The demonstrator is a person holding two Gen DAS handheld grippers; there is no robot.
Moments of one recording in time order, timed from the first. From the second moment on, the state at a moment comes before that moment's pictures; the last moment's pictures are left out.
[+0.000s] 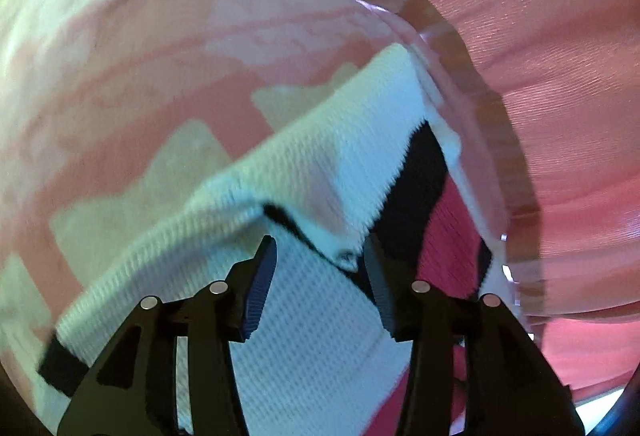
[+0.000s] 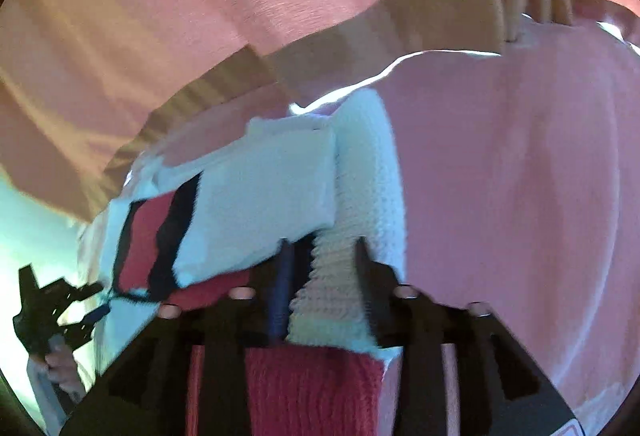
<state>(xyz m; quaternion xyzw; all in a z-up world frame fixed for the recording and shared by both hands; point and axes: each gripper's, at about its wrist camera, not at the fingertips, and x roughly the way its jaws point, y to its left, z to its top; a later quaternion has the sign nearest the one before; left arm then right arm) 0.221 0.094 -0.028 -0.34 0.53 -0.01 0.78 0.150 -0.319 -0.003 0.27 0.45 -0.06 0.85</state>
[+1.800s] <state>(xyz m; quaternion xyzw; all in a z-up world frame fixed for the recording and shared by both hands) 0.271 0.040 -0.012 -0.16 0.48 -0.01 0.86 0.176 -0.314 -0.012 0.18 0.43 -0.14 0.87</state>
